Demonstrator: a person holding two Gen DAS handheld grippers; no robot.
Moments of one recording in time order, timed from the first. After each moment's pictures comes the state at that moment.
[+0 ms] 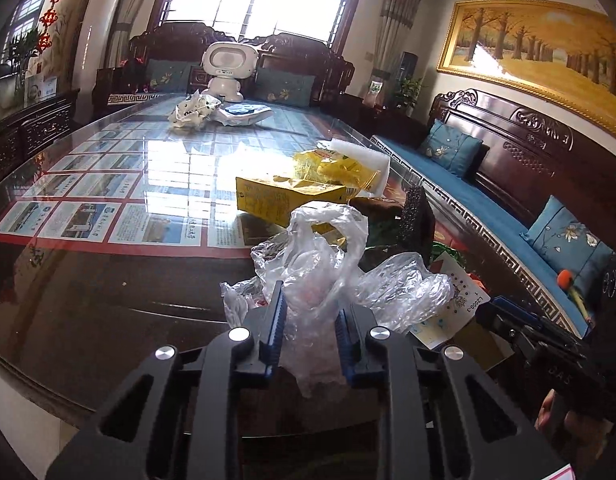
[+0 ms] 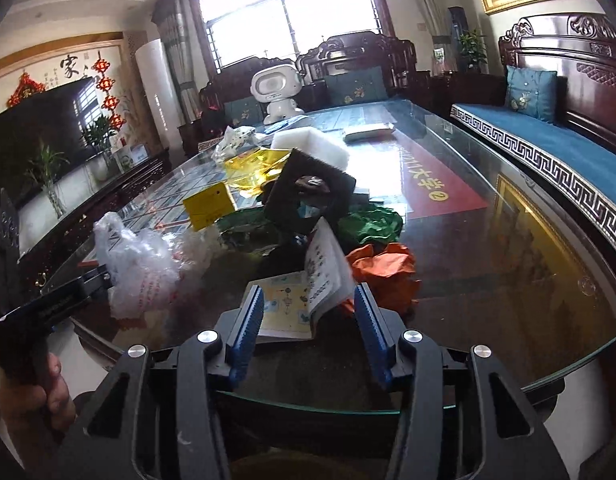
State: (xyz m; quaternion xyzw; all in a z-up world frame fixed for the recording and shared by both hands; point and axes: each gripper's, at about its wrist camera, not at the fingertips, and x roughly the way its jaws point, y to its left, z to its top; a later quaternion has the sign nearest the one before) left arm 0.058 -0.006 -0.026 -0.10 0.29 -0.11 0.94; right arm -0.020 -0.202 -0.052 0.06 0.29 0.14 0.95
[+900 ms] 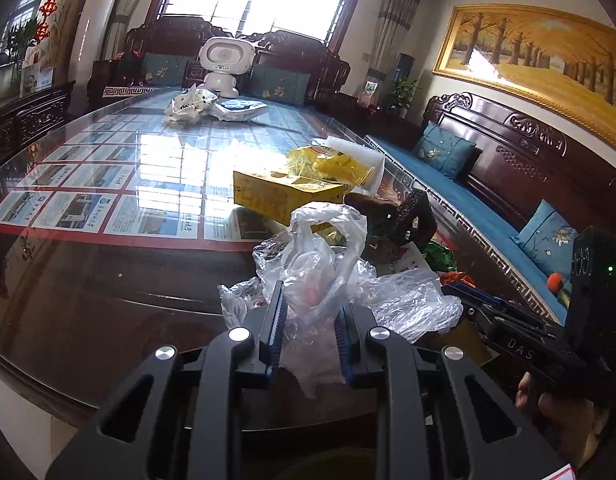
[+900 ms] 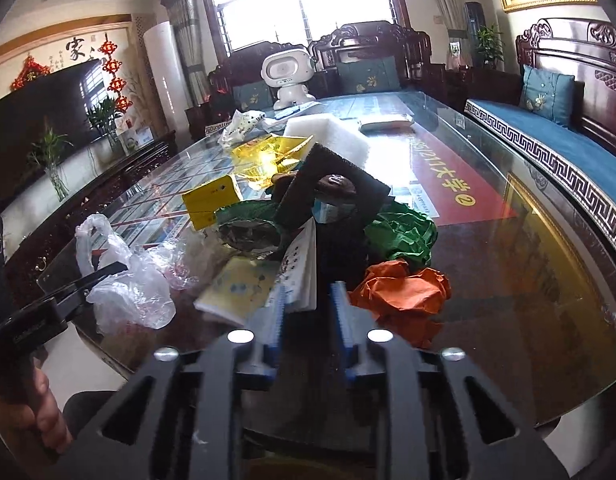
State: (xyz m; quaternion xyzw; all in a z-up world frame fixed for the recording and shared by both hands) left arm 0.056 0.002 -0.032 -0.12 0.30 -0.12 0.94; right arm 0.011 -0.182 -0.056 0.04 0.31 0.16 0.94
